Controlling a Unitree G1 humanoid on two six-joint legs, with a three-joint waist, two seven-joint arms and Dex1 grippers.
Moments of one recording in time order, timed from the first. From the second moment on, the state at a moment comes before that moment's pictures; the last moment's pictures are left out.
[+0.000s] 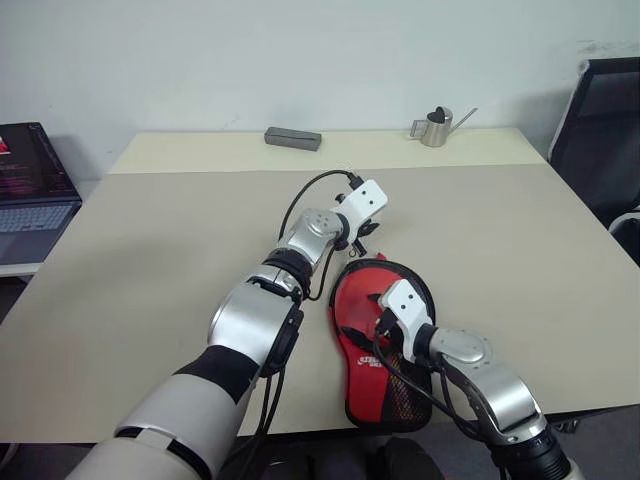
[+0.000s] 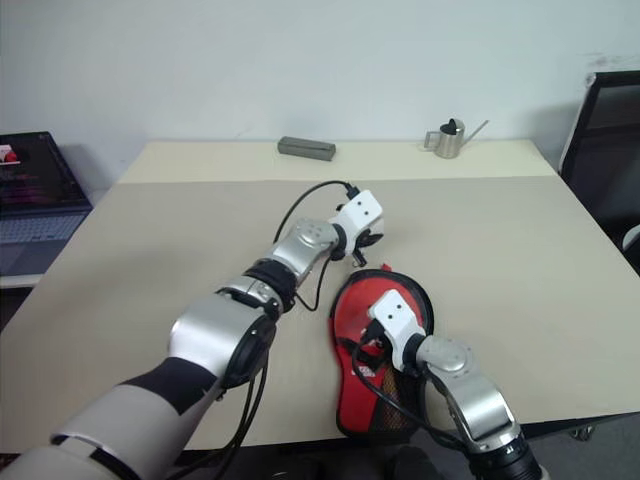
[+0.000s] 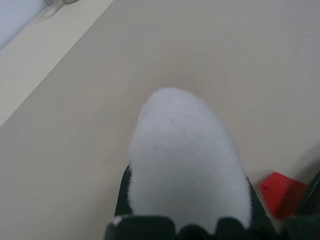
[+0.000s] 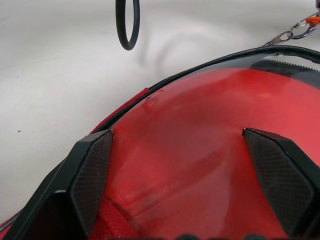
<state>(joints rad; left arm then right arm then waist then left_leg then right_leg) -1.32 0.04 -0.10 1.39 0.30 -0.07 -0.53 -0.17 -0.28 0.31 -0.34 0.06 0.65 0.56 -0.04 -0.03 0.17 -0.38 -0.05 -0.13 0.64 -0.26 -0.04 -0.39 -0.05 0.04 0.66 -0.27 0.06</state>
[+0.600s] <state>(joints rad) -1.26 -0.03 -0.15 1.38 0.35 -0.08 -0.58 -0.17 -0.26 0.31 -0.33 0.06 0.66 0.55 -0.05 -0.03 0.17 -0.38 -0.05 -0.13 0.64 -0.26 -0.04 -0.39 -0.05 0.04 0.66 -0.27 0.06</state>
